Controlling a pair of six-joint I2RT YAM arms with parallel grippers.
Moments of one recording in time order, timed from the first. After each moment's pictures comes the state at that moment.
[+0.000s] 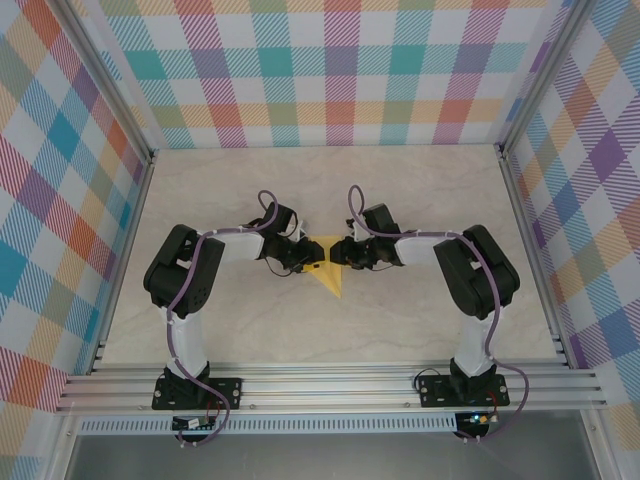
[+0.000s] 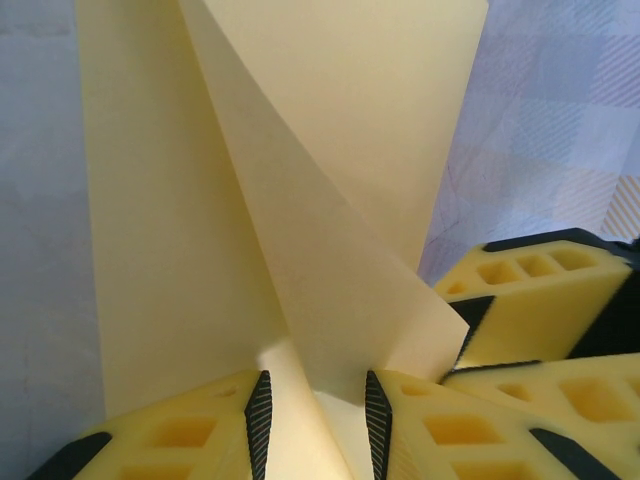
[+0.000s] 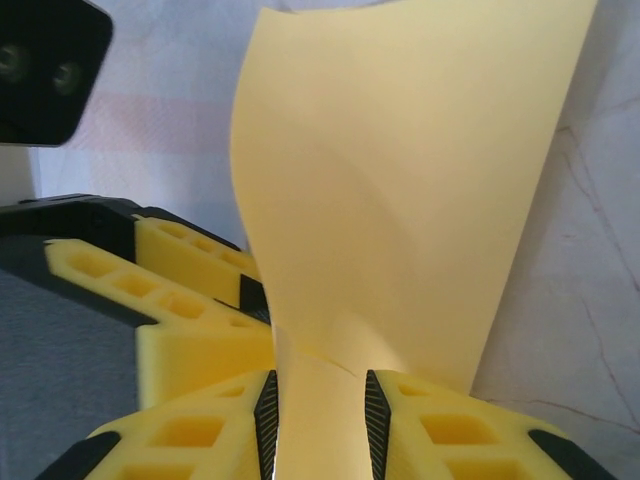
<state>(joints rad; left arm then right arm) -0.46 1.95 1.08 -0.16 0.65 -0.74 0.51 1.91 0.98 0.02 -0.64 0.64</state>
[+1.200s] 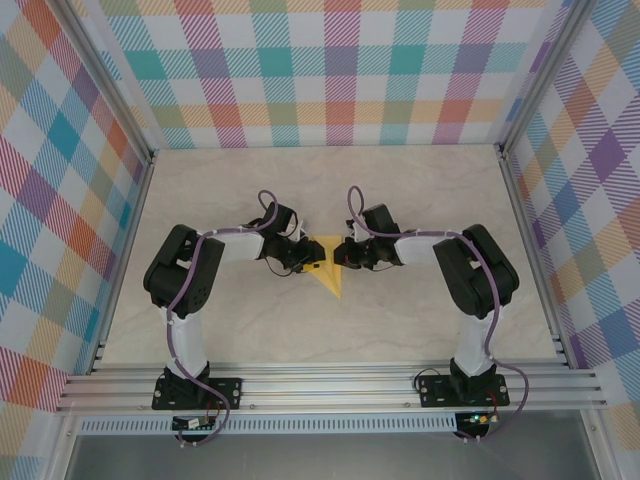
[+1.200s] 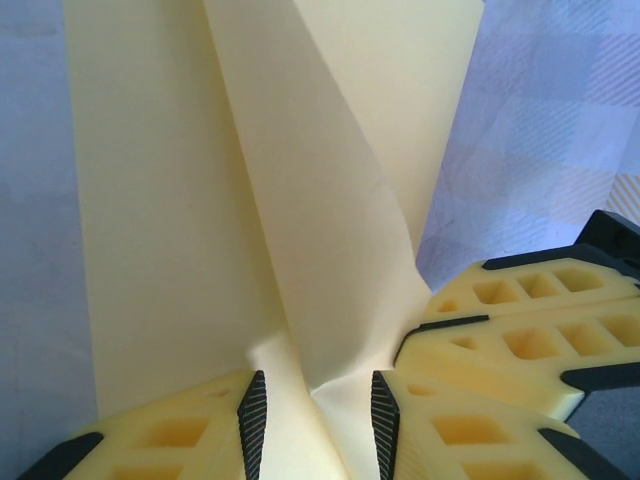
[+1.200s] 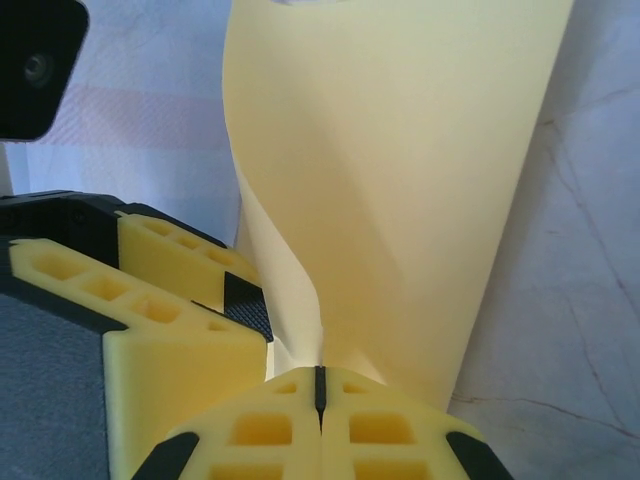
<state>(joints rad) -0.46 1.95 1.08 -0.16 0.65 -0.74 0.50 1.90 0.99 0.00 -0.62 0.62</state>
